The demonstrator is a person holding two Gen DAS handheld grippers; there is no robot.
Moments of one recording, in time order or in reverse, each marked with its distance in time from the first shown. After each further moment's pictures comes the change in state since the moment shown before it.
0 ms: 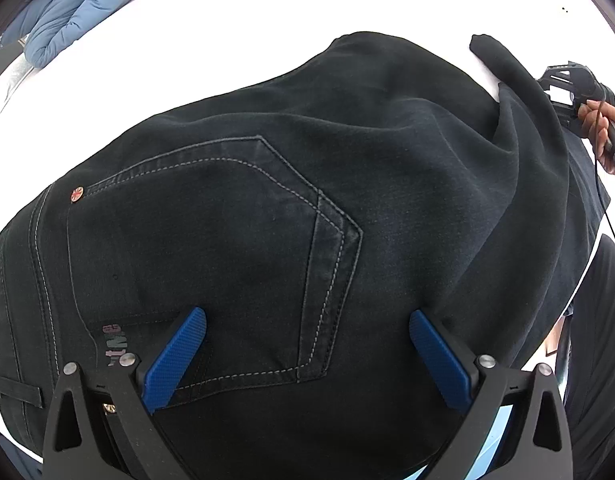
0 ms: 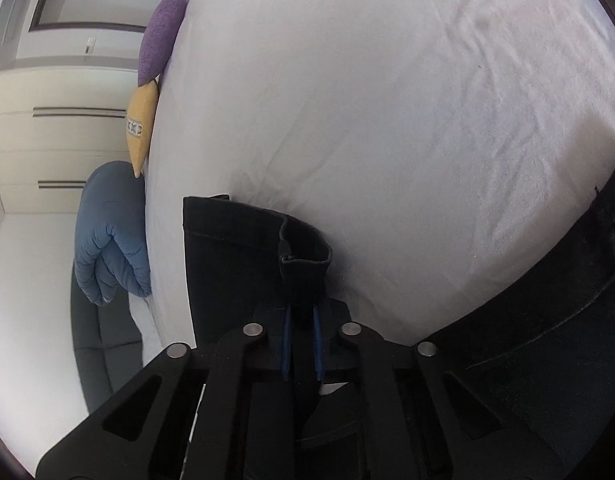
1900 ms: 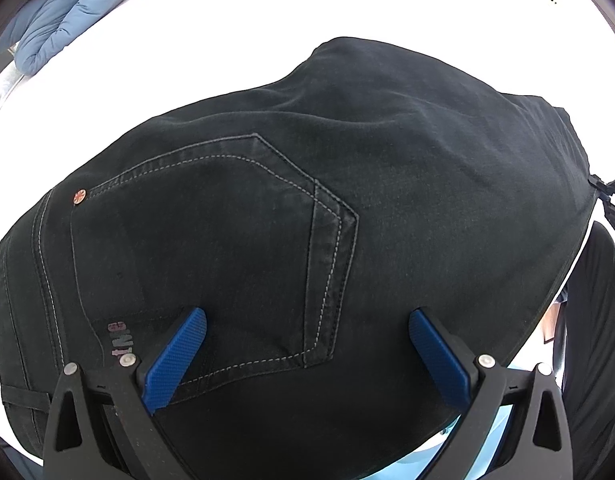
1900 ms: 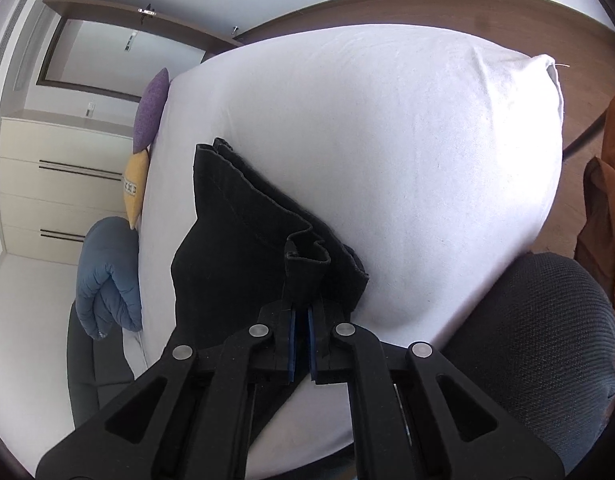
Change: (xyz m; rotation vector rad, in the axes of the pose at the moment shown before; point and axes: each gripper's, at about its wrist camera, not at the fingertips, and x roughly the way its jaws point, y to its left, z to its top) left arm -0.019 0.001 -0.013 0.030 0.011 -0.019; right arm -0.153 -0.133 -0.088 0.134 -0.211 -0.021
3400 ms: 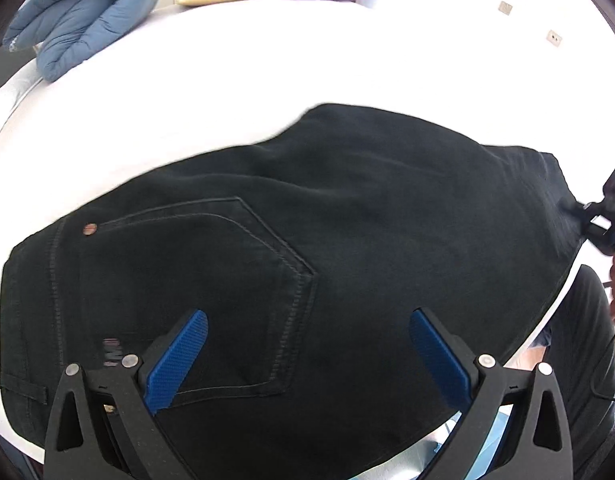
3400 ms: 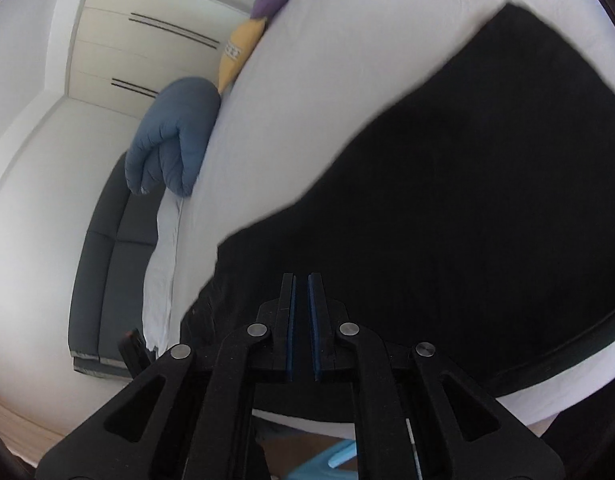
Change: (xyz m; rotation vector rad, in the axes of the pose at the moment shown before) left arm -0.021 -0.006 0.015 -0.059 -0.131 -0.009; right arm 0.105 0.086 -0.064 -0.367 0.317 0.153
